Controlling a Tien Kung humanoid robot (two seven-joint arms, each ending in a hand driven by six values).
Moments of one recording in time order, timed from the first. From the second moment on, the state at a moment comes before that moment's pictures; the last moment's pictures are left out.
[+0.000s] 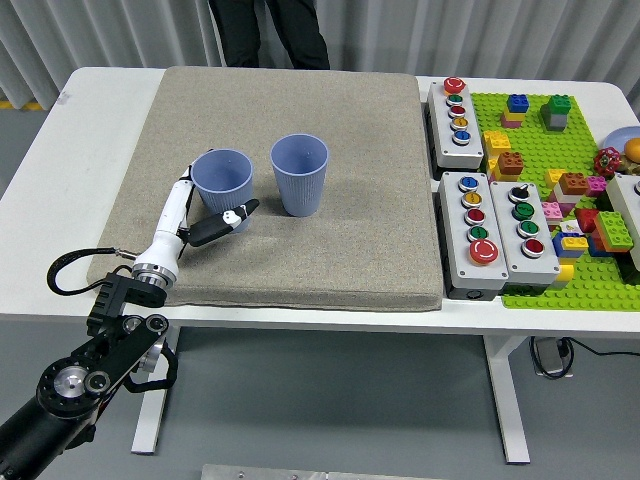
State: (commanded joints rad) left arm -0.30 0.11 -1.07 -1.09 1.36 0.33 -0.21; right arm 0.19 -0.08 1.90 0.20 -1.17 -0.30 -0.37
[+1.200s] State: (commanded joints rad) left arm -0.32 0.08 -1.04 -1.05 1.36 0.44 -0.20; right arm 0.20 -0.08 1.89 0.20 -1.17 -0.30 -0.38
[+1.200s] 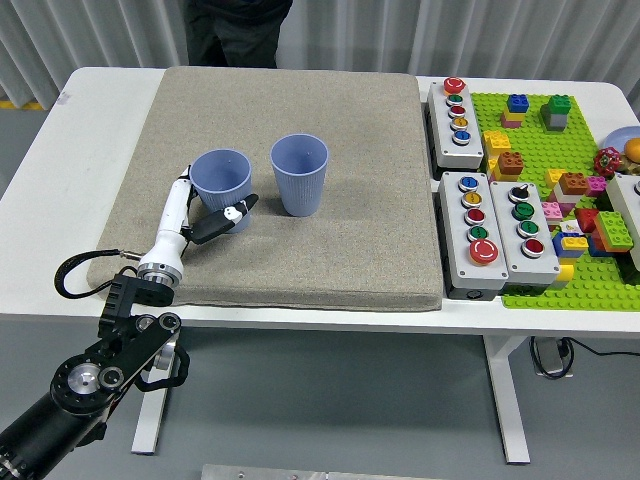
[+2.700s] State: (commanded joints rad) left arm -0.34 0.15 -1.05 -1.15 1.58 0.48 -0.15; right arm 0.20 -0.09 1.89 0.20 -1.17 -0.30 -0.37
